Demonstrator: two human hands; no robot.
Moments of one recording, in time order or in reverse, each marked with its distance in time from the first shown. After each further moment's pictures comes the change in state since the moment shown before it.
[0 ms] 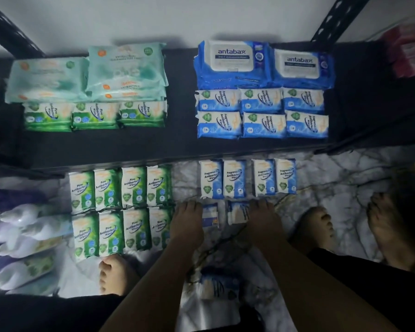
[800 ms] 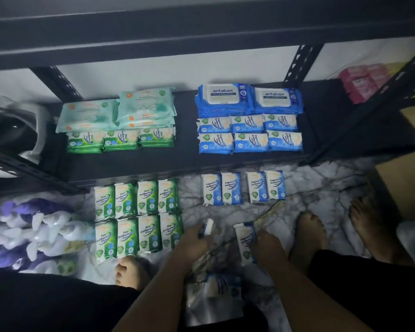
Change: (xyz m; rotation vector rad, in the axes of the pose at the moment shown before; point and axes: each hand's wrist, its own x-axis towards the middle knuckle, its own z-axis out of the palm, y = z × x) left_hand -0.088 0.007 -0.022 -1.003 -0.139 -0.258; right_hand -0.073 0.017 0.011 0.405 -0.160 0.167
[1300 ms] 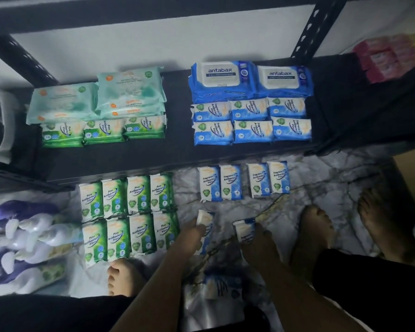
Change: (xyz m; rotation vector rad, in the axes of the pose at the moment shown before) left_hand 0.054 -0.011 0.006 -0.200 -0.041 -0.192; right_hand 0.025 -0.003 0.040 0.234 0.100 0.081
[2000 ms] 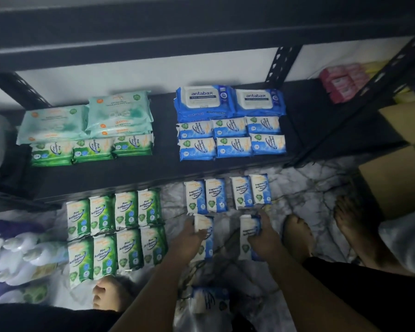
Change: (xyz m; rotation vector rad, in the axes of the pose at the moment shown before) left_hand -0.011 0.031 0.024 0.081 -0.014 0.177; right_hand -0.004 -0.008 -0.084 0.268 0.010 -0.078
